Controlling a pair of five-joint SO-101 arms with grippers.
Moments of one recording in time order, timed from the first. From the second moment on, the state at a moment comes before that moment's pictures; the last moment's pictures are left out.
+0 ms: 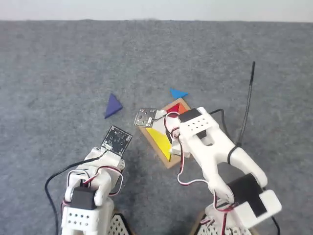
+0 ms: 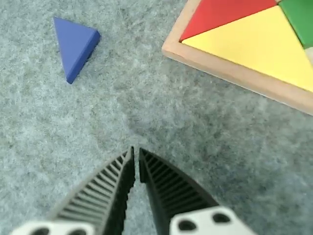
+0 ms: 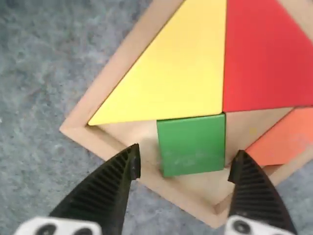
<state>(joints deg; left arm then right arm) 1.0 -103.1 97.1 72.0 -15.3 -30.4 -3.7 35.7 59.8 47.8</state>
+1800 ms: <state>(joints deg) 1.1 -103.1 97.1 72.0 -15.3 -13.2 -16.1 33.2 63.4 28.3</state>
